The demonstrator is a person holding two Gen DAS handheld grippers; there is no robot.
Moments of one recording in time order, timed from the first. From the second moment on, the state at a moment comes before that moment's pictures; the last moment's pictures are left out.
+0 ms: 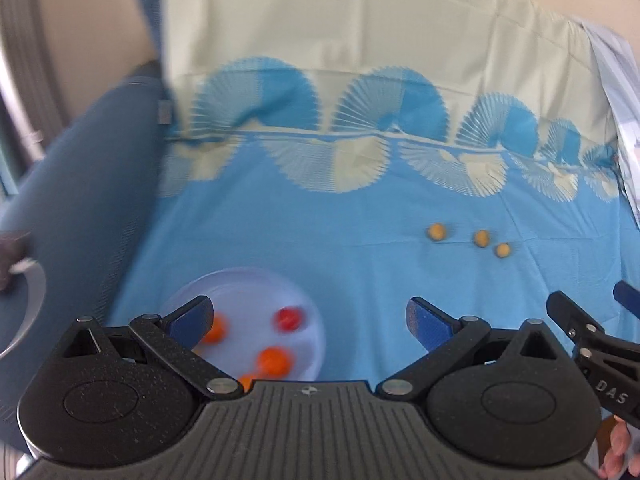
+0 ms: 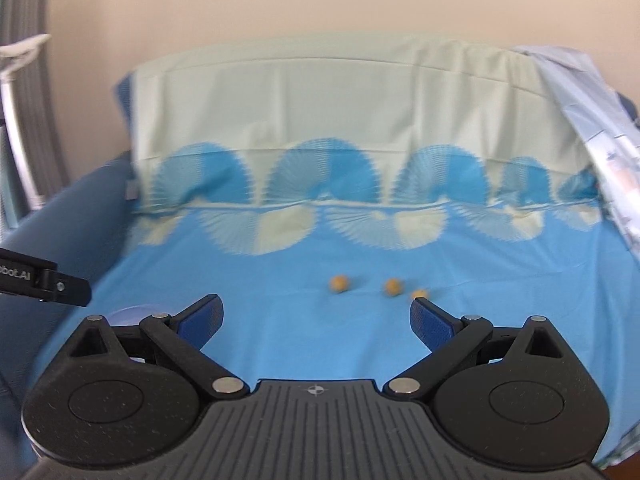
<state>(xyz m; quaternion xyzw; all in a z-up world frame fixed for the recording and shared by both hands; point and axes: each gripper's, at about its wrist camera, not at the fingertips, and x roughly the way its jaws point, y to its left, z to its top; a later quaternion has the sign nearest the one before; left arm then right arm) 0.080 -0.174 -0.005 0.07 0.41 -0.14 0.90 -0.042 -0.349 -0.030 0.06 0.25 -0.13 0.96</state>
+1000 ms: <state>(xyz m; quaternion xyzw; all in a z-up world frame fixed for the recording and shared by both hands) 0.259 -0.384 -0.162 0.12 0.49 -0.26 0.82 0.177 -0.498 -0.192 -0.02 0.38 -0.01 0.92</state>
